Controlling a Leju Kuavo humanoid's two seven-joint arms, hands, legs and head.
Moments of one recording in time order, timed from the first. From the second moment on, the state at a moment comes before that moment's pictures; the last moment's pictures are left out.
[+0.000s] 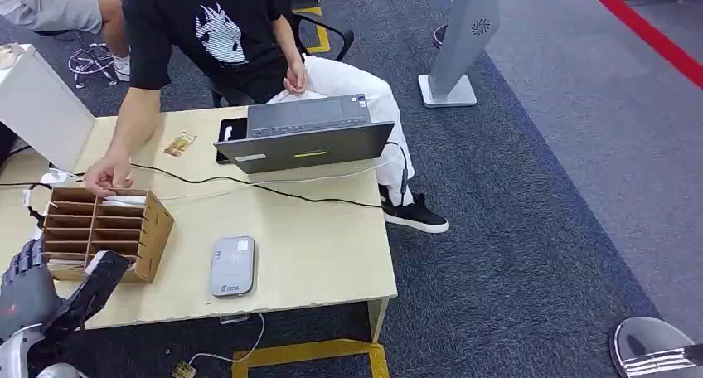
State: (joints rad) left arm -0.07 0.17 -0.01 -1.38 -0.99 0.17 0.17; right arm -0.04 0.02 1.37 0.01 -1.24 -0.39 -0.09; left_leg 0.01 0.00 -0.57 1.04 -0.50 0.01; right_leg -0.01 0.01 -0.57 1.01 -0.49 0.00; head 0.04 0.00
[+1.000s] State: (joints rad) left arm -0.11 0.33 -0.16 -1.29 -0.91 0.04 0.03; right arm -0.05 -0.01 1.40 0.01 -1.23 -0.38 -0.11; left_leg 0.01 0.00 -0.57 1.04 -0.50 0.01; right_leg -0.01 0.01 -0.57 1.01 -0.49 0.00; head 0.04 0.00
